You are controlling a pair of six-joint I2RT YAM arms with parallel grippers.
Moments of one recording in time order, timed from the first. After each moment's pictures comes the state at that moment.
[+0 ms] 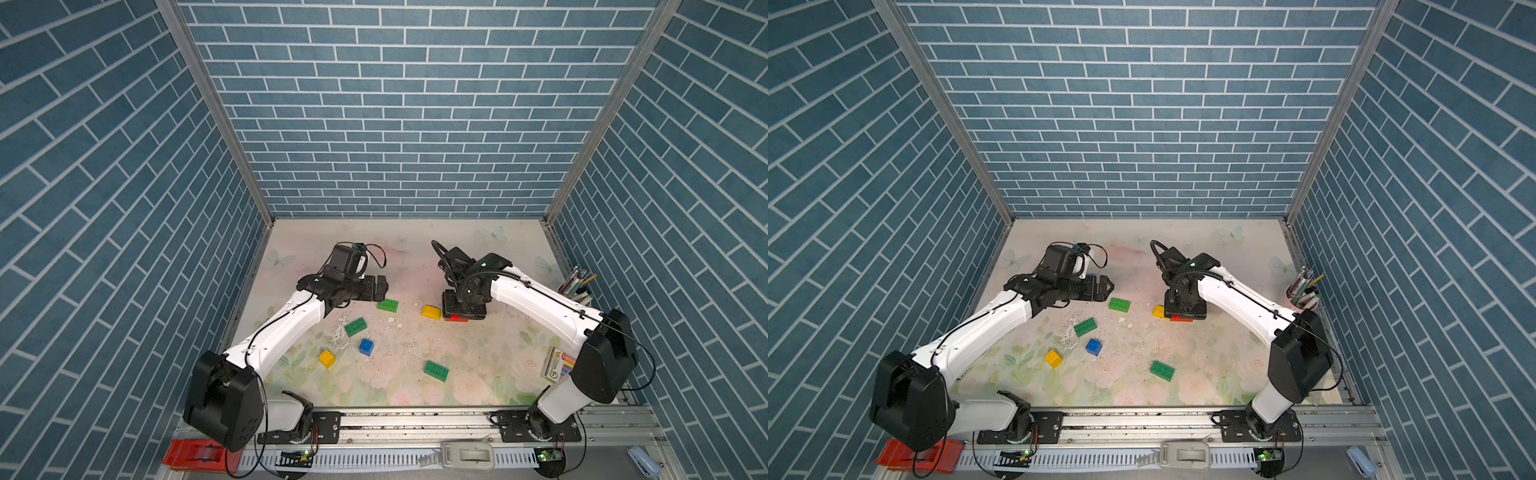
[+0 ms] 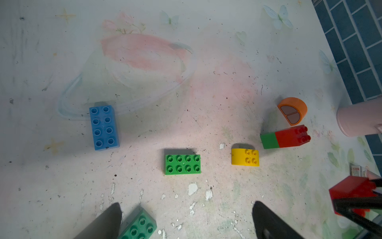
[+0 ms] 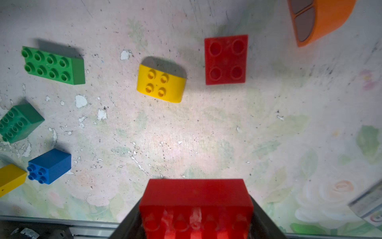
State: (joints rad) left arm -0.44 1.34 1.02 -0.53 0.15 -0.33; right arm 0.73 1.61 1.41 -1.20 -0.01 0.67
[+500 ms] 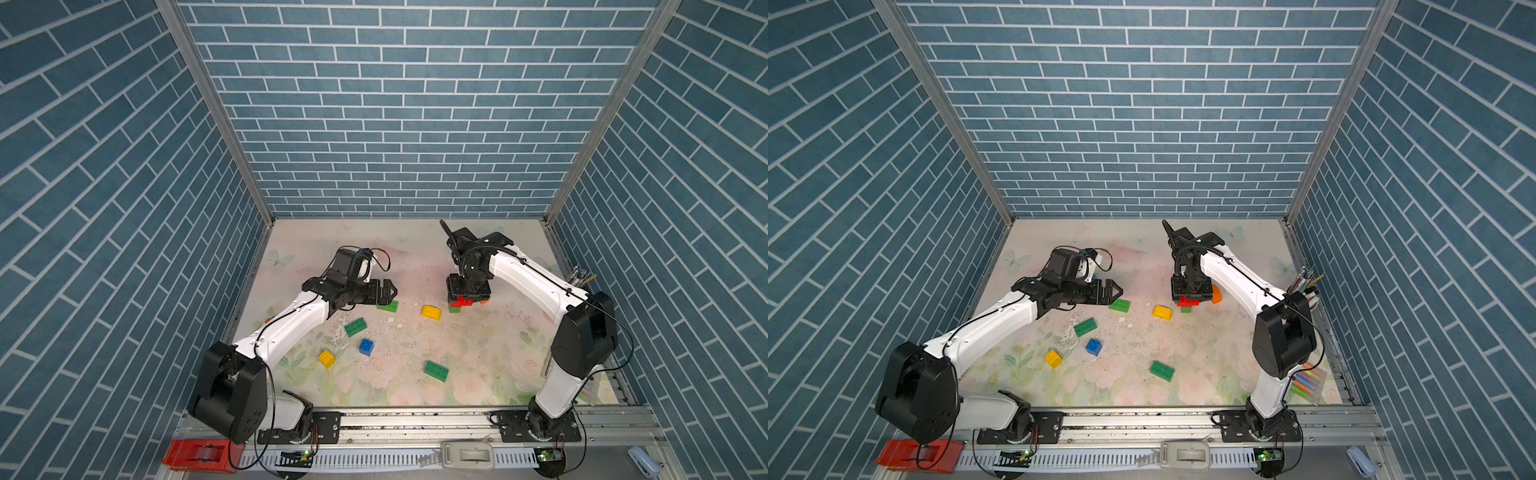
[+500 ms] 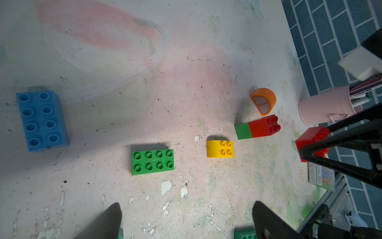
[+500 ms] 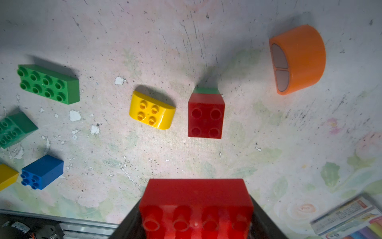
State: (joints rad) left arm -0.44 1.38 0.96 -0.42 0.33 -0.38; right arm 0.59 1.78 1.57 -1.26 -0.06 0.44
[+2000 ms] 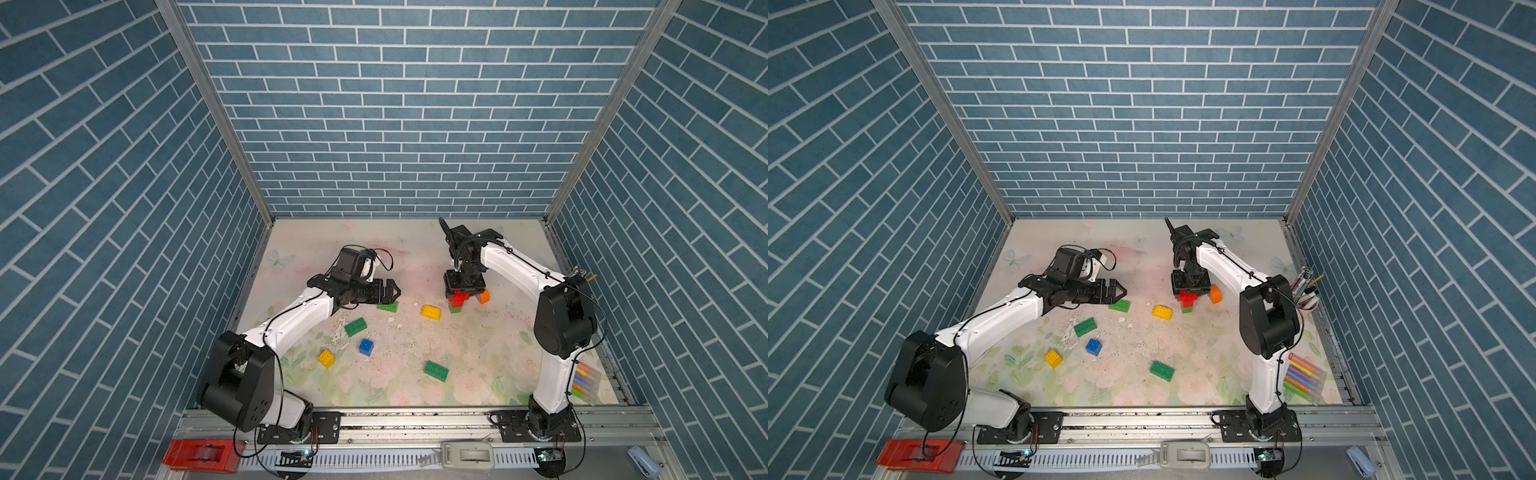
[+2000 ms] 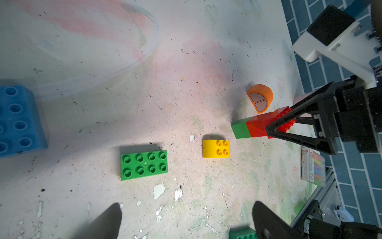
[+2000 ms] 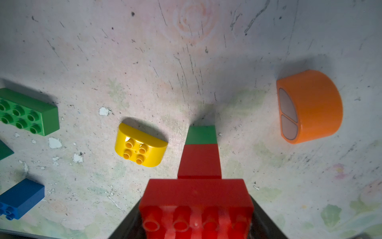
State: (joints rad) left arm -0.44 1.44 0.98 -0.40 0.36 -0.39; right arm 0.53 1.93 1.63 -1.20 -0.07 0.34
